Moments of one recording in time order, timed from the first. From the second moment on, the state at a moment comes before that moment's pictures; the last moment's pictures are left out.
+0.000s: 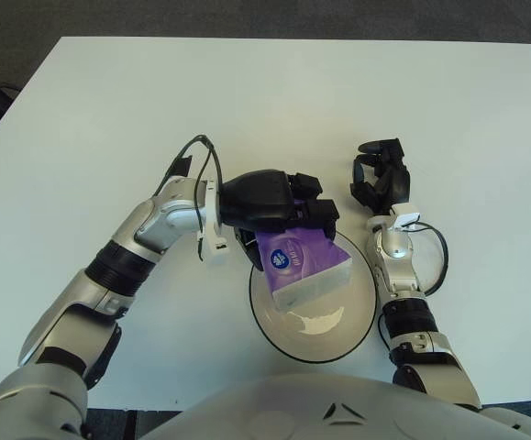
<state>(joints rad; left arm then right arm) -0.49 0.52 -0.42 -0.04 0.32 -0.86 -0.56 -0.24 0.07 -0.07 0.39 -0.06 -0.42 -0.21</state>
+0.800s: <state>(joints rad) -0.48 0.38 -0.31 0.10 0.60 -1.21 -0.25 -0.25 0.07 -0.08 0.40 -0.06 -0.41 -0.22</state>
